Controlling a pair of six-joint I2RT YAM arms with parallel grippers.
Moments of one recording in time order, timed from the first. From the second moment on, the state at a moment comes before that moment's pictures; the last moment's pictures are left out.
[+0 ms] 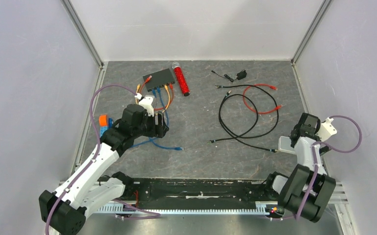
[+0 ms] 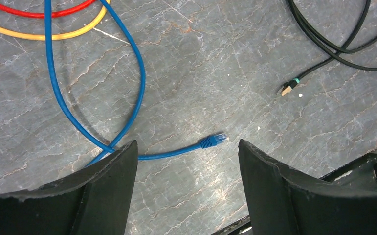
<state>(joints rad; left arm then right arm) -0.47 0.90 0.77 -0.52 0.05 -0.29 -0.46 1.09 0.55 -0.45 0.58 0.54</state>
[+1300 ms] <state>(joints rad) -0.48 0.91 0.73 -0.54 0.17 -0.28 0.40 1.26 0.42 0.10 0.02 0.66</state>
